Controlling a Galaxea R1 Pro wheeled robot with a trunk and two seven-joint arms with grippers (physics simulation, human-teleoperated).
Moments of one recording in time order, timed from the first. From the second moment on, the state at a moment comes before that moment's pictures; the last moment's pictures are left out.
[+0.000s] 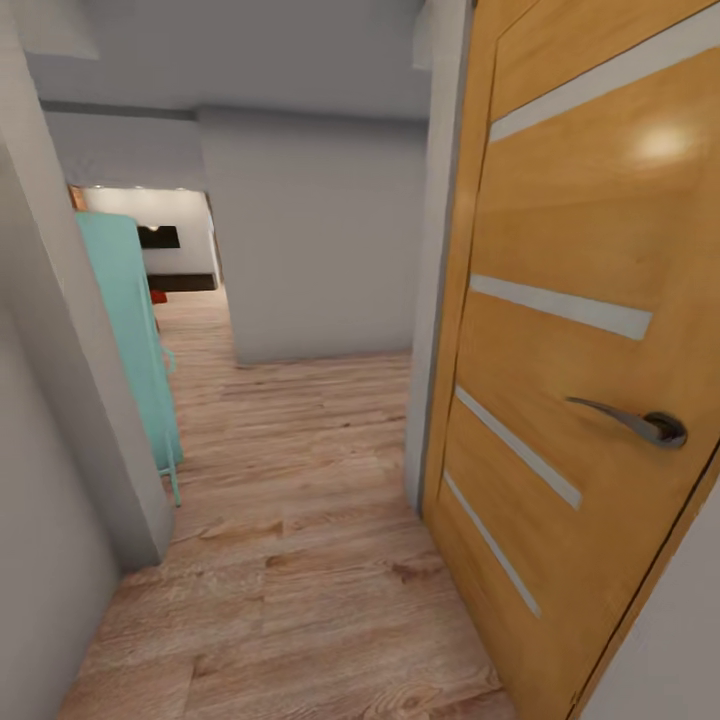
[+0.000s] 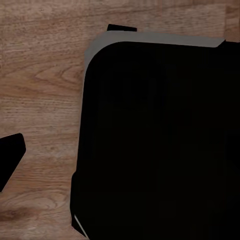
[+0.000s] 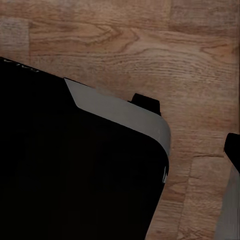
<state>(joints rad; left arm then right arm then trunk) 0.00 0.01 0.01 -0.06 0.12 -0.05 0.01 -0.15 0.02 0.49 0.03 -0.18 -0.10 0.06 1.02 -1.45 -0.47</state>
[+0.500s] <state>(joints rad) 0.00 0.01 0.01 -0.06 0.13 -0.05 0.01 -0.15 0.02 0.49 0.03 -0.18 -0.10 0.06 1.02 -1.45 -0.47</state>
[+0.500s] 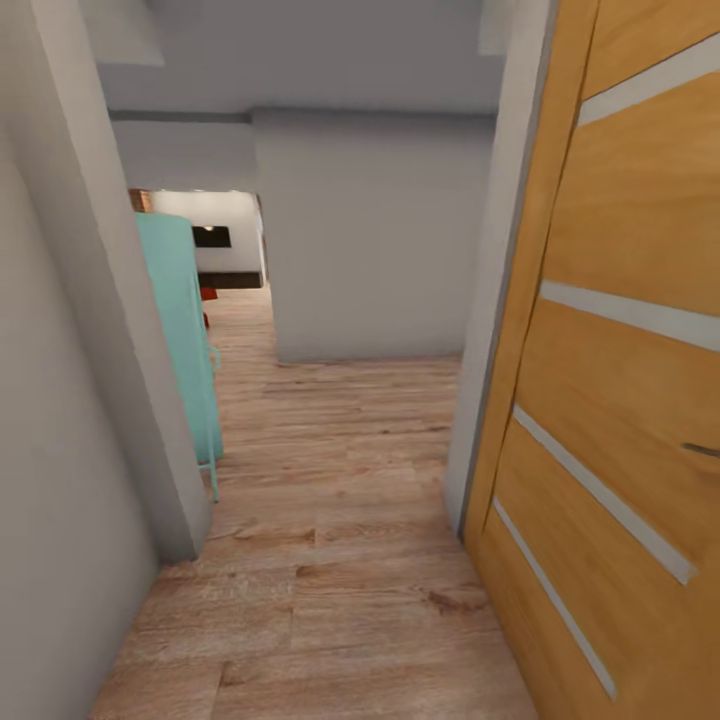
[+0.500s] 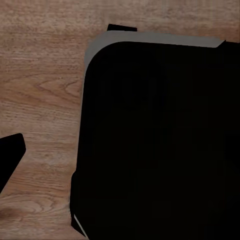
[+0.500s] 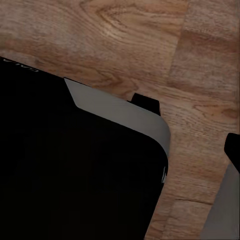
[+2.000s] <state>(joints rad) 0.00 0.01 0.01 -0.06 0.13 -0.05 0.01 -0.15 0.02 0.49 0.03 -0.18 -0.10 0.06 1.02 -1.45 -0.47</state>
